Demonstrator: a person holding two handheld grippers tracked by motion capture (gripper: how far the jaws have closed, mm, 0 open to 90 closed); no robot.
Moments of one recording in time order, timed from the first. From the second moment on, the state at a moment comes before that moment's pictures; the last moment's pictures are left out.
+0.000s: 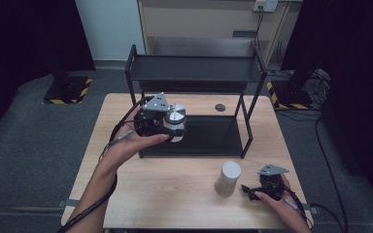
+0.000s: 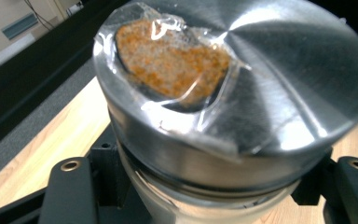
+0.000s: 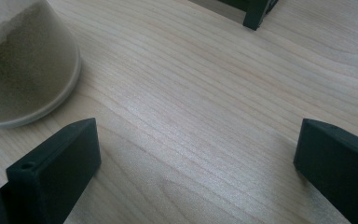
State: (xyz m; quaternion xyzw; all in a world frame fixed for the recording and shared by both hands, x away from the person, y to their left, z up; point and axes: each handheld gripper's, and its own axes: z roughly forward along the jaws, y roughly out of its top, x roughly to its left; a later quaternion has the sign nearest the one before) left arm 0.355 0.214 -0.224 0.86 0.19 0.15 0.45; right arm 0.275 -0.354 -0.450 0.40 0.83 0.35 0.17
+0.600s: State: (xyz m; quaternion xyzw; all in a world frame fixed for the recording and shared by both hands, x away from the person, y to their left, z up) left arm 0.369 0.212 -0.170 0.86 0.19 0.17 0.45; right arm 0.275 -0.354 -0.450 0.40 0.83 0.35 0.17
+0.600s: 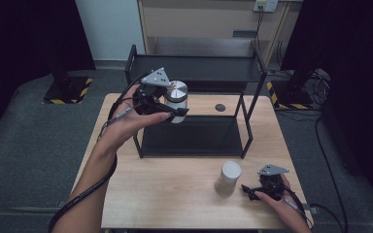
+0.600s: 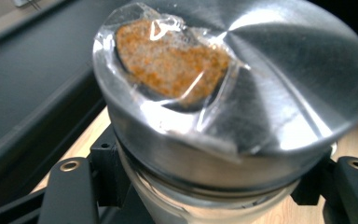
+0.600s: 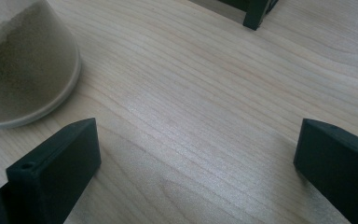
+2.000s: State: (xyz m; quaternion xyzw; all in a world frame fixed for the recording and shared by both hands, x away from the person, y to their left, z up) left arm 0.459 0.189 -0.116 0.84 0.24 0.20 0.43; right arm 0.275 -0.354 -0.450 0.40 0.83 0.35 0.17
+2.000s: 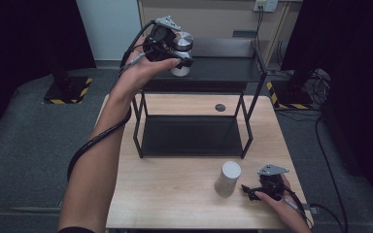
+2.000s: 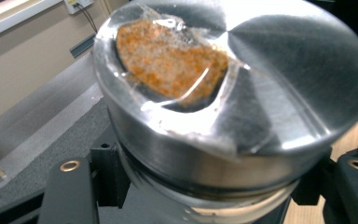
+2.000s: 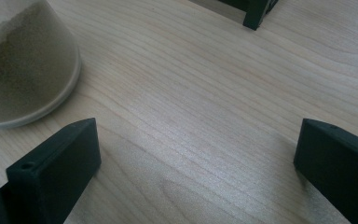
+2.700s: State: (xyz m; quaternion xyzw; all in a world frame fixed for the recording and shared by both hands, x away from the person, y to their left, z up) left arm 0.477 0.189 -0.131 0.84 0.27 0.21 0.42; right arm 0.275 -0.354 -0.450 0.40 0.83 0.35 0.17
